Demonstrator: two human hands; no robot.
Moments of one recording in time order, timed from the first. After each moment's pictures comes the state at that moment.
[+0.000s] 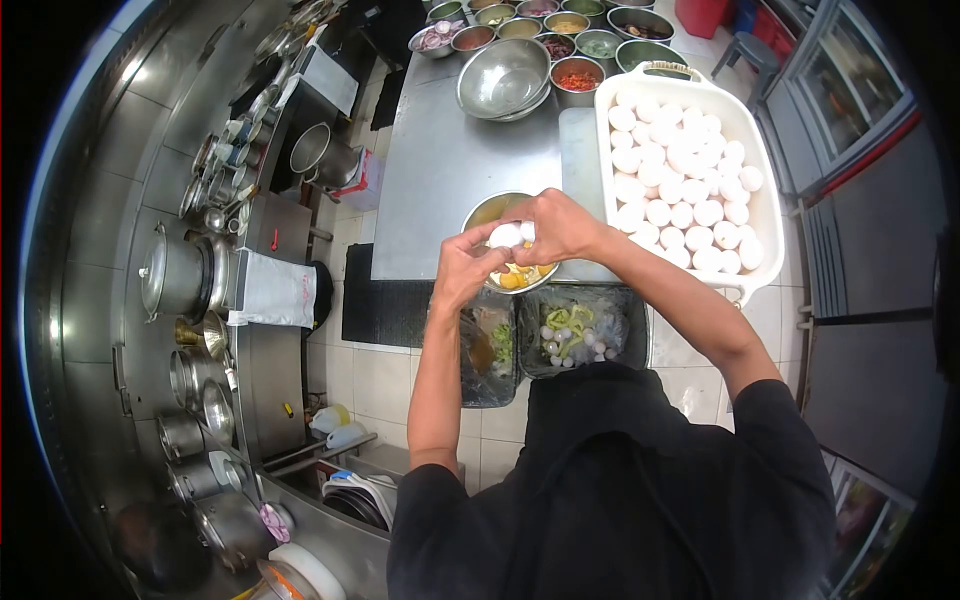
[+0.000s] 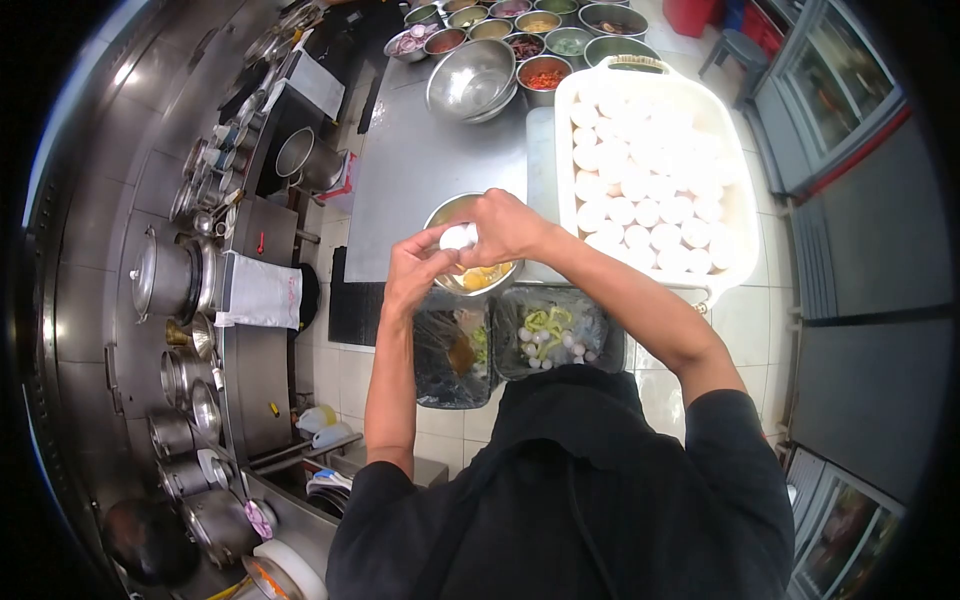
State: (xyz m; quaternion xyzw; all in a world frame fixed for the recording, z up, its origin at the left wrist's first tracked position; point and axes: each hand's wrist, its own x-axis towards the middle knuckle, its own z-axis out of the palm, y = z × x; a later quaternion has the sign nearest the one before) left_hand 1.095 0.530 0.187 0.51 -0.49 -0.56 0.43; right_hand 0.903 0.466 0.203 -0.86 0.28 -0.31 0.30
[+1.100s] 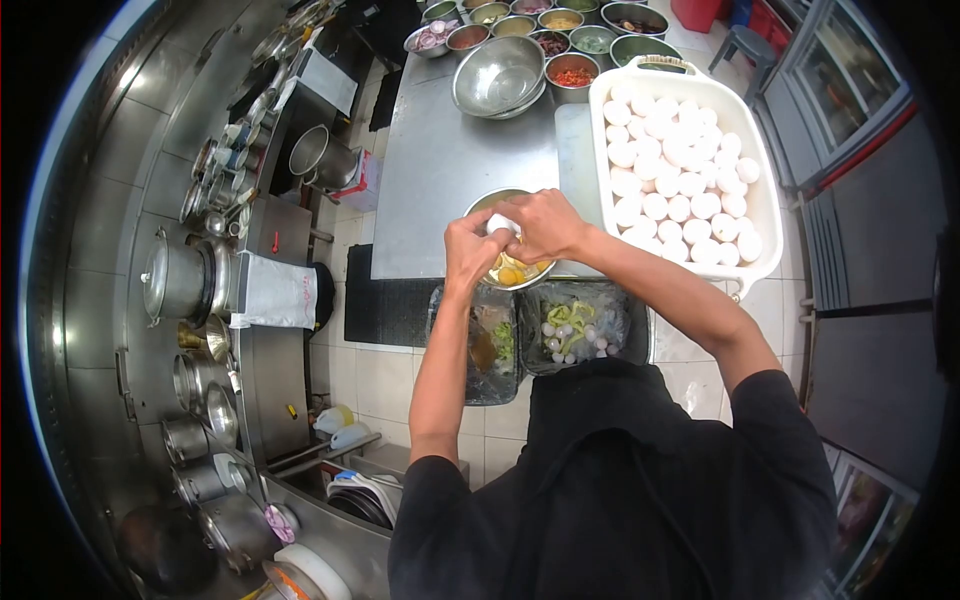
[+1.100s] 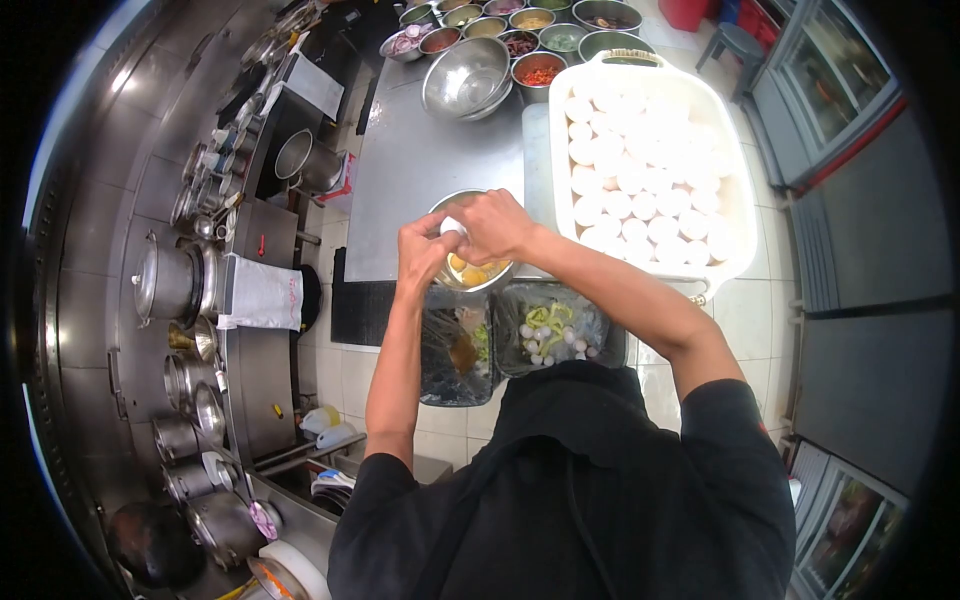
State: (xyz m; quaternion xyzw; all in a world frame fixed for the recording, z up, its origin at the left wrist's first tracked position) left_hand 1.083 0.504 0.166 0.64 -0.53 -0.37 0.41; right_hand 0.917 0.464 0.173 -0.88 0.33 -0.29 0.17
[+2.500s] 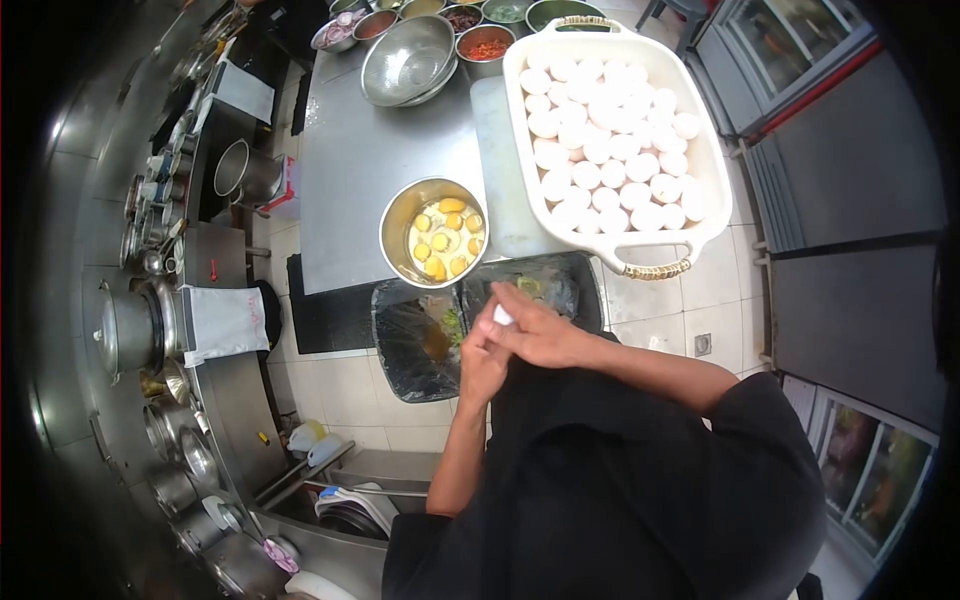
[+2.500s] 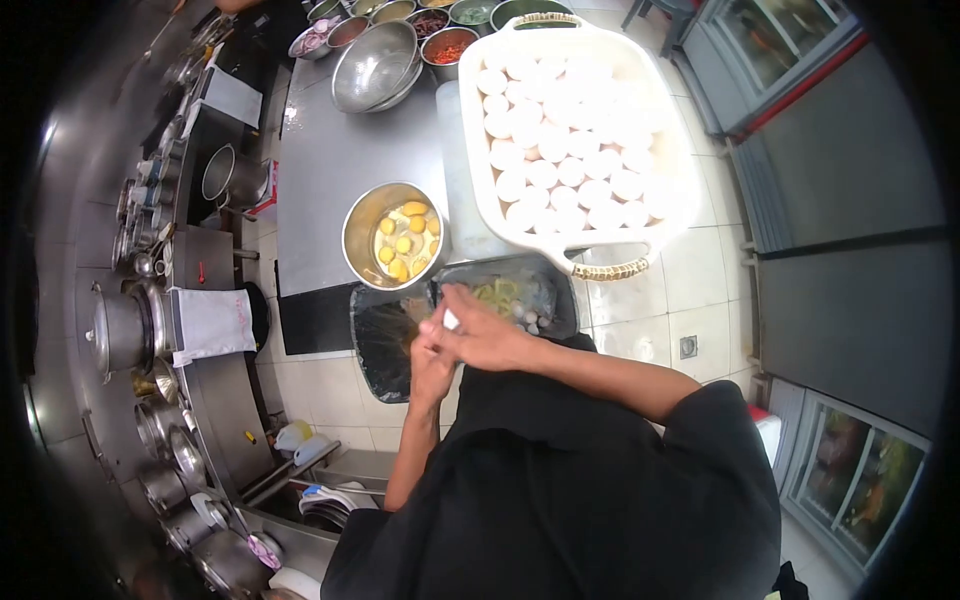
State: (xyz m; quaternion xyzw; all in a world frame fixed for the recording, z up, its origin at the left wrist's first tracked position) left_hand 1.005 0.672 0.125 0.46 -0.39 -0.64 0.48; right_hand 0.871 0.639 0.132 -0.69 0.52 -0.28 0.41
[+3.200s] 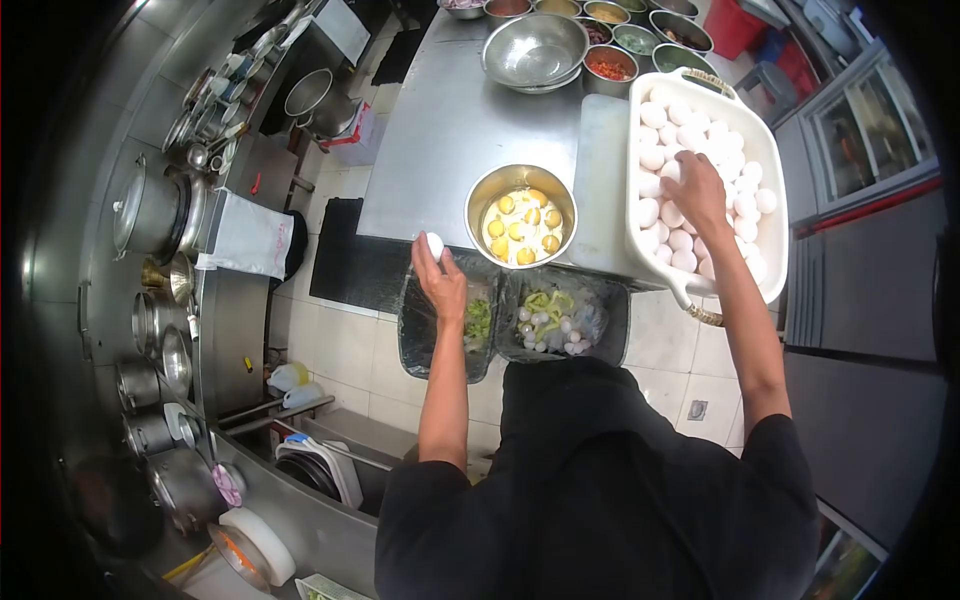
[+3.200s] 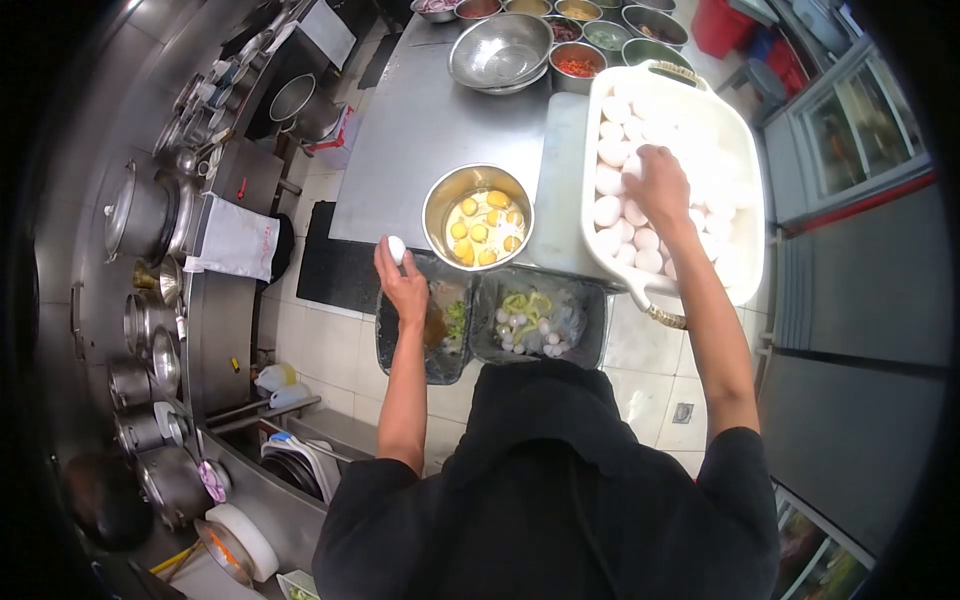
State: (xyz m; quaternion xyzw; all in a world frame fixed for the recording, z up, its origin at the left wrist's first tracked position) left_hand 1.140 0.588 0.026 0.72 -0.49 0.02 0.49; right_hand 0.757 0.432 0.174 -0.73 0.66 -0.18 0.07
